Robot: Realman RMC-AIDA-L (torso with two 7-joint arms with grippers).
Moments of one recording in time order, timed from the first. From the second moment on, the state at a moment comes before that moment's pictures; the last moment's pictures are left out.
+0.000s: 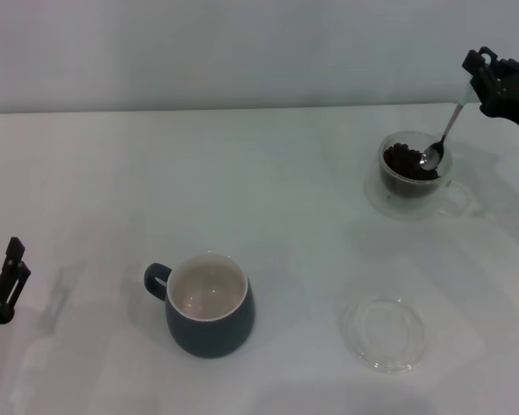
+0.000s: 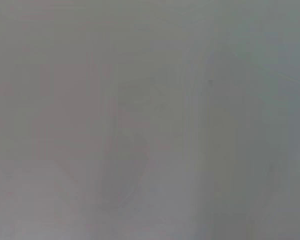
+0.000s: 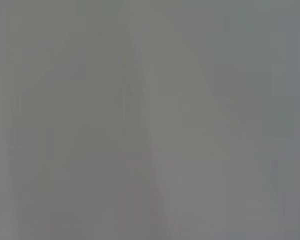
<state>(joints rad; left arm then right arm) -0.19 -2.09 2.84 0.23 -1.23 1.42 -0.08 0.51 2.01 -0.66 -0.28 -1.16 -1.16 0.87</state>
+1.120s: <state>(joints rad) -0.19 -2.08 2.84 0.23 -1.23 1.41 -0.08 0.53 2.02 -0.65 -0.18 -1.07 -1.03 1.16</state>
